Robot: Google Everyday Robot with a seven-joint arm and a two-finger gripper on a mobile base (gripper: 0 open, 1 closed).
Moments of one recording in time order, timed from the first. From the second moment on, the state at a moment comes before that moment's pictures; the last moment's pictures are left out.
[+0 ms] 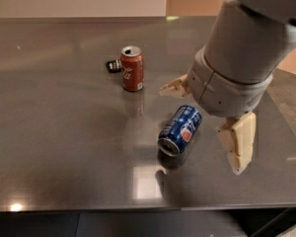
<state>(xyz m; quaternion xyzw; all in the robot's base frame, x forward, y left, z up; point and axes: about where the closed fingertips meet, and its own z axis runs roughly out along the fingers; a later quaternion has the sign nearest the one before) 0.377 -0.090 0.937 -0.89 0.44 -0.04 0.08</state>
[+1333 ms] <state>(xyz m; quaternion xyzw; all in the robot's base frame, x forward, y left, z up) 0.420 -0.054 0.902 -0.94 0.34 0.00 0.05</state>
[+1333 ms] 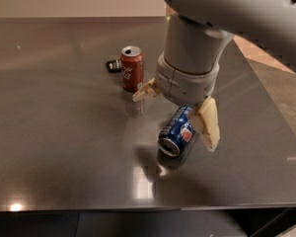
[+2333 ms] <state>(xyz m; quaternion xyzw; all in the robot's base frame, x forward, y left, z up) 0.437 -0.063 0.853 -0.95 0.33 0.02 0.02</state>
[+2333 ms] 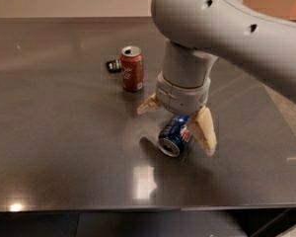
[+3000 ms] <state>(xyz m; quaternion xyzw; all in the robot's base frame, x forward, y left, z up) 0.441 -0.076 0.833 -0.94 0.34 0.02 0.00</state>
